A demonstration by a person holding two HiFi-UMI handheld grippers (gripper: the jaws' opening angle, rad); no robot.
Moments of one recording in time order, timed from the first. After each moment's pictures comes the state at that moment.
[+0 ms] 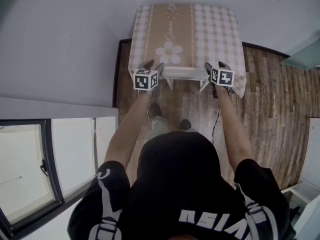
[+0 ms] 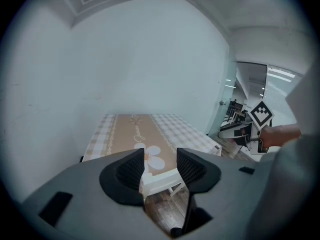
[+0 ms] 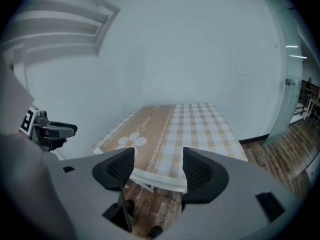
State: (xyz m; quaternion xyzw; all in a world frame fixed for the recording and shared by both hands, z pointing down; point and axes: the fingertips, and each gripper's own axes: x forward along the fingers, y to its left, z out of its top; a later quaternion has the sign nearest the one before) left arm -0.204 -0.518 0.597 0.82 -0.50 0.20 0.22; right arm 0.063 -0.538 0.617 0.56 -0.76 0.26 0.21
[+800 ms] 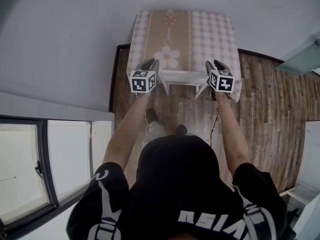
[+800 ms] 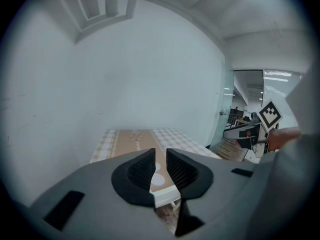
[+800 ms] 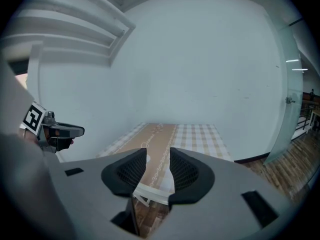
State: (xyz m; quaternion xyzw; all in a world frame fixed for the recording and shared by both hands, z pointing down) left arm -0.208 -0.518 0.542 0.83 -0.52 0.14 0.17; right arm 0.049 -0.528 0.546 0.56 -0.79 0.17 0.17
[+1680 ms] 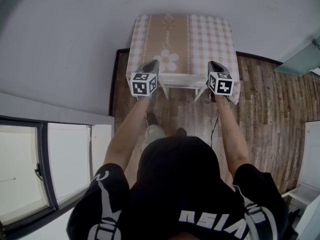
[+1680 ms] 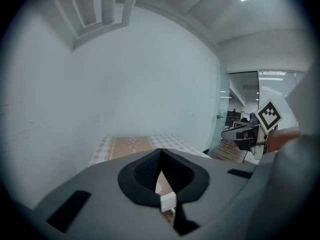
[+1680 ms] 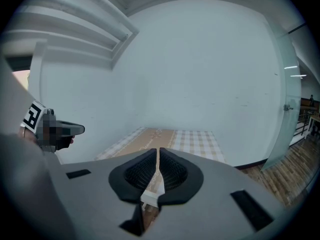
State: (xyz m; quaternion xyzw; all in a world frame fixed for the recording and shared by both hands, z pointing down) left arm -0.194 -0.515 0.518 0.84 -0.51 0.12 0.14; right arm 0.051 -0.521 0.522 0.57 -0.79 0.14 0.16
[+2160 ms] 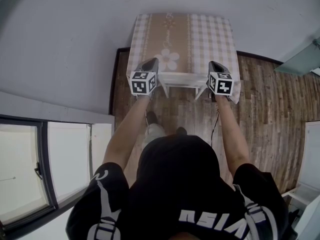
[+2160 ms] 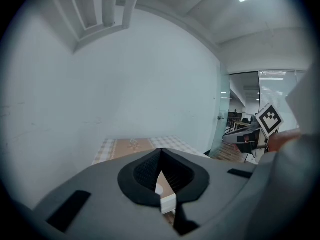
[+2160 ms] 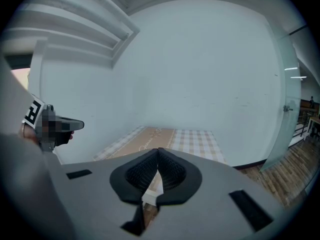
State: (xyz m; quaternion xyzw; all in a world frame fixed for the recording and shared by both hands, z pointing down) left arm -0.198 -0.514 0.511 0.84 -0.52 0.11 0.13; right arm 0.051 -0.518 0.526 0.57 -0.79 0.14 0.16
